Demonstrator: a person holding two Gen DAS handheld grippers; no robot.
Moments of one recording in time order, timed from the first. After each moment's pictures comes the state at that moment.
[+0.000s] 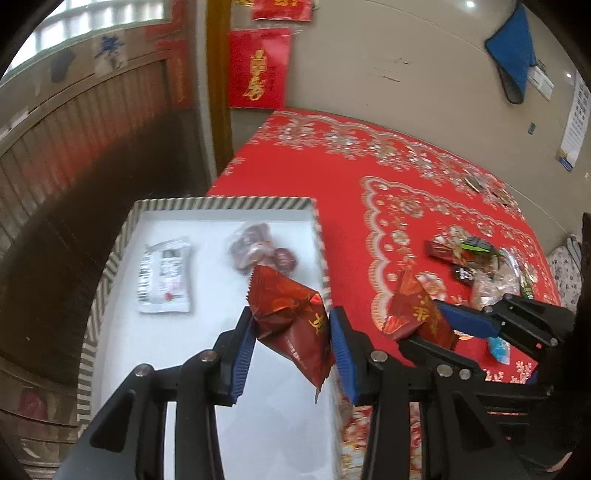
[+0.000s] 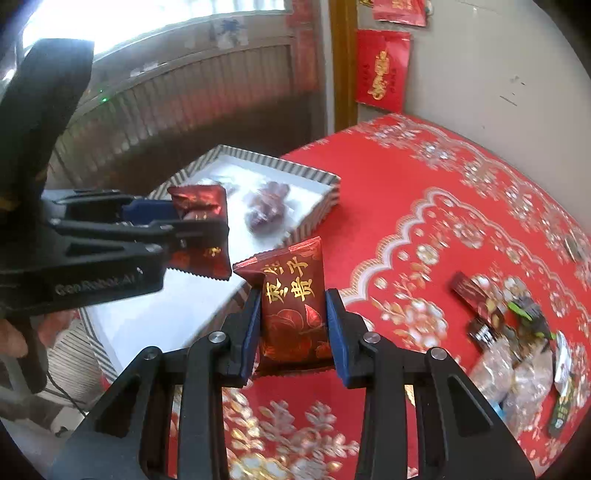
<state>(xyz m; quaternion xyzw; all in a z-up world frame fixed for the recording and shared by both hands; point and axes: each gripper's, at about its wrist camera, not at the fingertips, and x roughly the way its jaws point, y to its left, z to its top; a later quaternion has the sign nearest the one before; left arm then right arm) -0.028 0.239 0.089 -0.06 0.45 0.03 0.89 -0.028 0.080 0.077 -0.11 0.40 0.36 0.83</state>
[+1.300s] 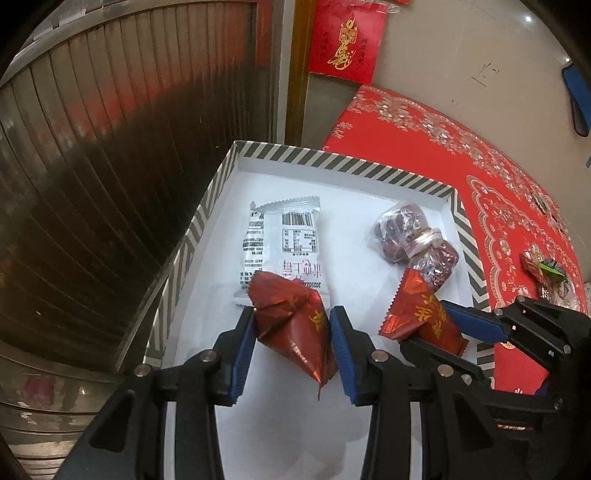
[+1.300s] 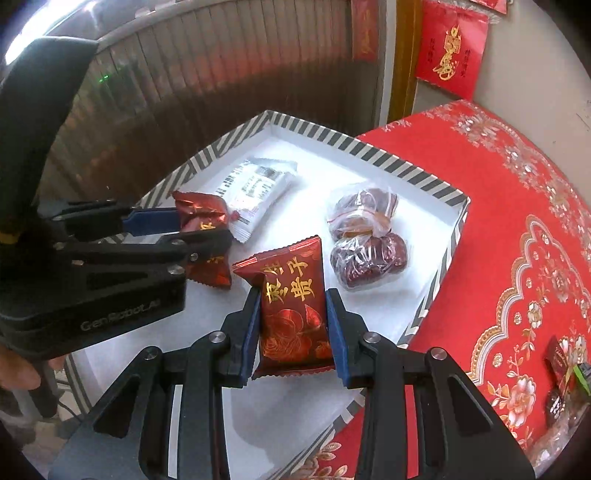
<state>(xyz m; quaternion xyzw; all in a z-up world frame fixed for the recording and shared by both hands) -0.020 0.339 0.034 -0.10 0.49 0.10 0.86 0.004 0.207 0.031 -0.16 0.45 0.39 0.79</state>
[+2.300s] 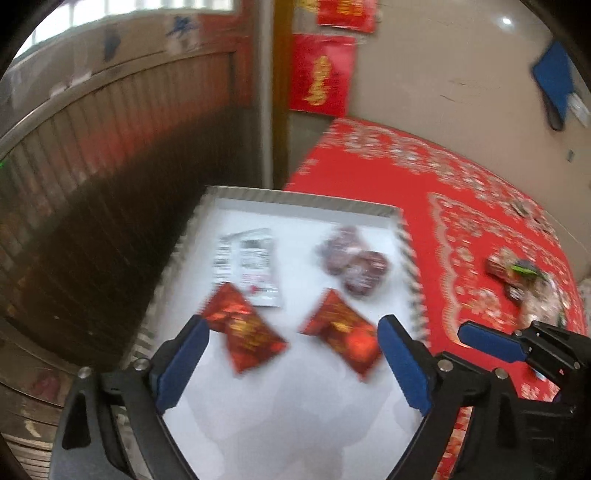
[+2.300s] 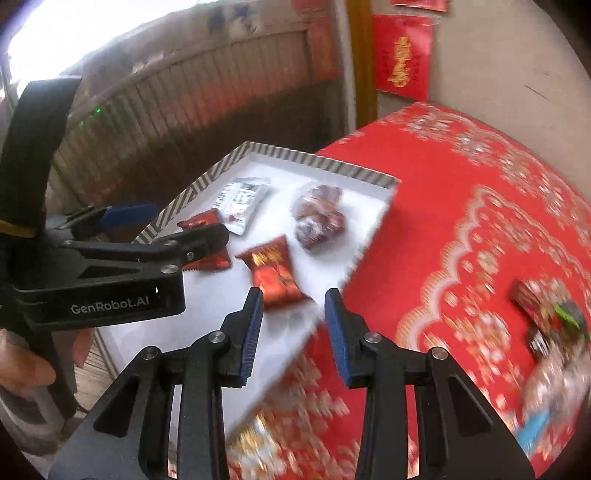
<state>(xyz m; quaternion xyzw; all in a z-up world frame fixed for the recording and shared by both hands) -0.042 0.281 0.077 -0.07 0.43 0.10 0.89 -0.030 0.128 0.067 -0.08 0.43 0.36 0.82</state>
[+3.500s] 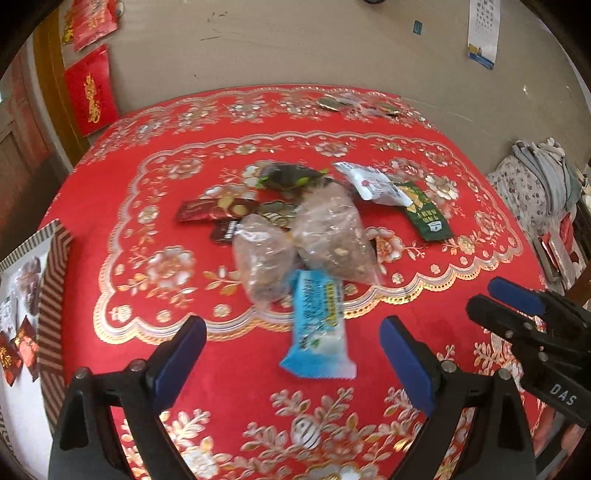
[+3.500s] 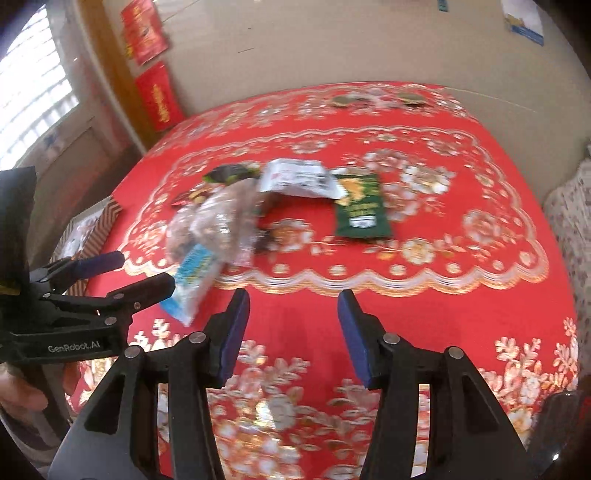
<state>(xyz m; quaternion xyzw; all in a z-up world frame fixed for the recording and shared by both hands) -0.006 -0.032 0.045 0.04 0.48 -0.11 0.87 -0.058 -0.228 0.043 0.08 0.44 0.11 0.89</state>
